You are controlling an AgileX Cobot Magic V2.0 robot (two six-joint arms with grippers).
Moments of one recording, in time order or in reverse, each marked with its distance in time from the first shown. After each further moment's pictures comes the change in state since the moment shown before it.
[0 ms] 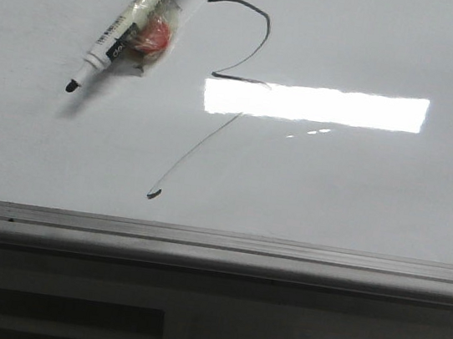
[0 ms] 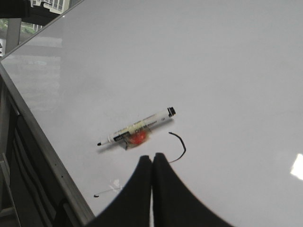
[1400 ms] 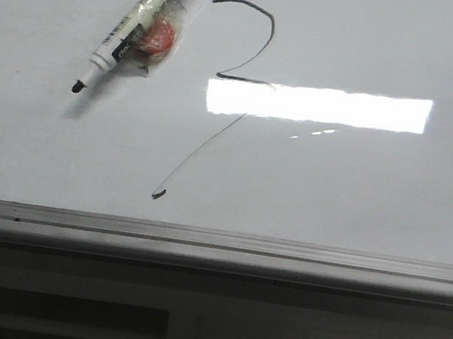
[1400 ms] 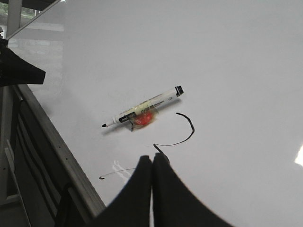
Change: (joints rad) left arm 0.278 -0.017 0.392 0.462 -0.165 -0.320; right arm 0.000 0.000 0.055 -0.001 -0.021 0.004
